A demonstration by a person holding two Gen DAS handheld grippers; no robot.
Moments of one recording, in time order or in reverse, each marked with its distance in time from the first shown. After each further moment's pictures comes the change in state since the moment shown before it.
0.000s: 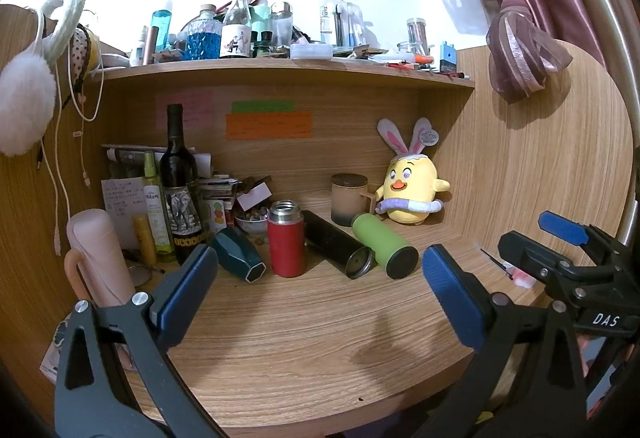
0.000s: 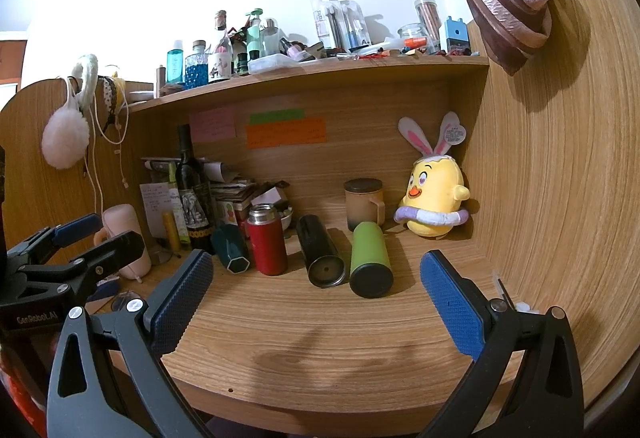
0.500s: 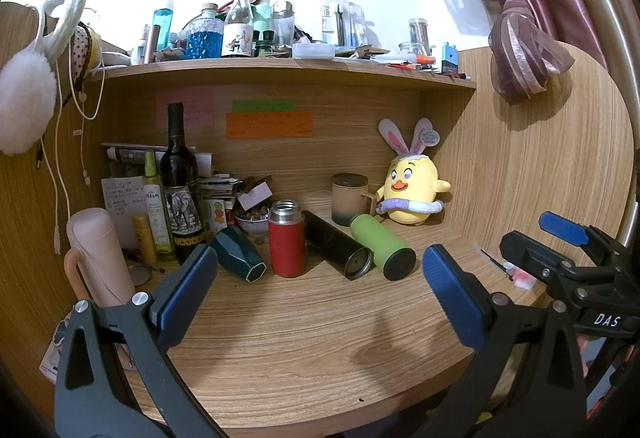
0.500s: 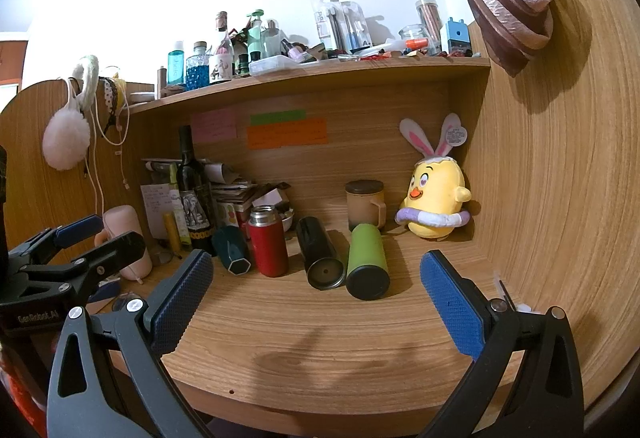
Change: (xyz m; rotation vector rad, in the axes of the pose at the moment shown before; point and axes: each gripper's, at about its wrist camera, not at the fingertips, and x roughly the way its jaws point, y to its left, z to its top) left arm 0.000 0.000 0.001 -0.004 0.000 0.000; right arm -0.001 0.001 0.000 0.000 0.000 0.000
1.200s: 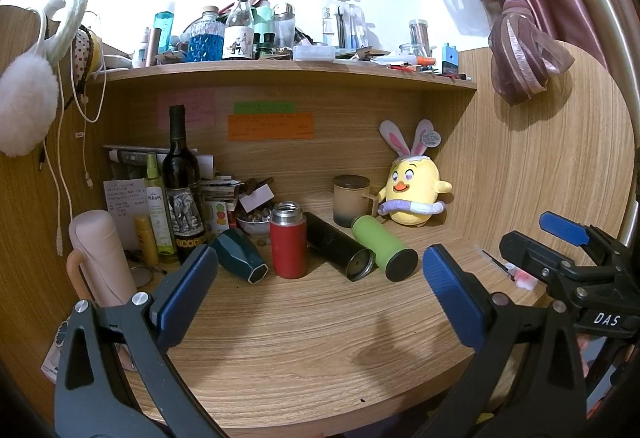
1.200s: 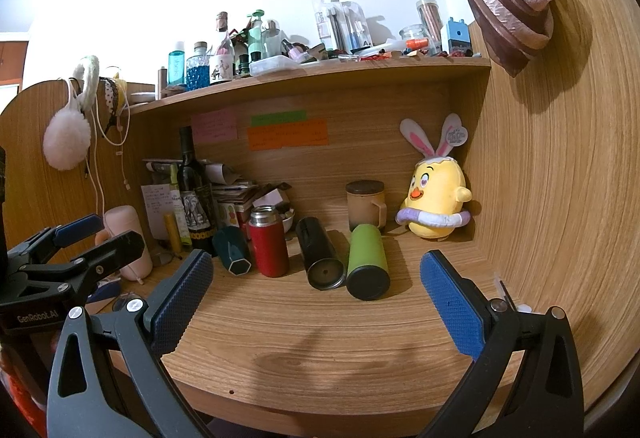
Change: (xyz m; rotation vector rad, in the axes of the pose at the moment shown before) left arm 0.000 0.002 0.001 -0.001 -0.003 0.000; right arm 0.000 0.000 0.000 0.000 -0.001 -0.001
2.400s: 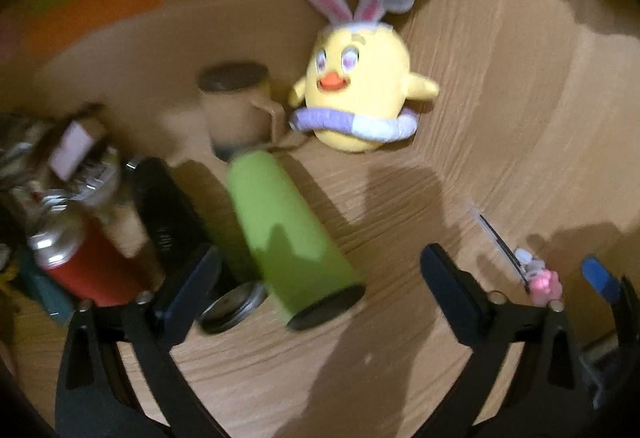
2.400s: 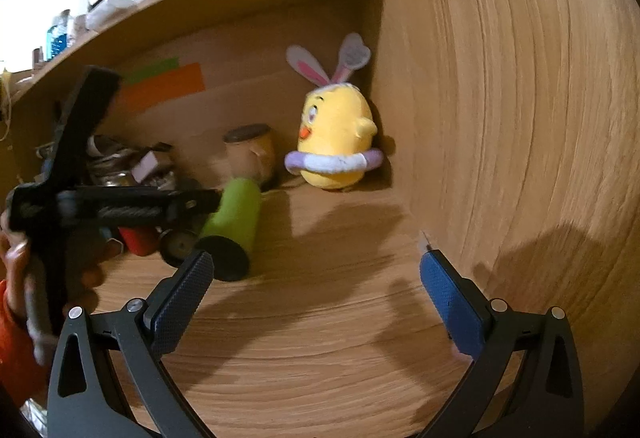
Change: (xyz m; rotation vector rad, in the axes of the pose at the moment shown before) left arm 0.305 -0.111 0.009 0.053 0.527 -0.245; right arm 0.096 -0.134 -0.032 0.119 0.190 -0.224
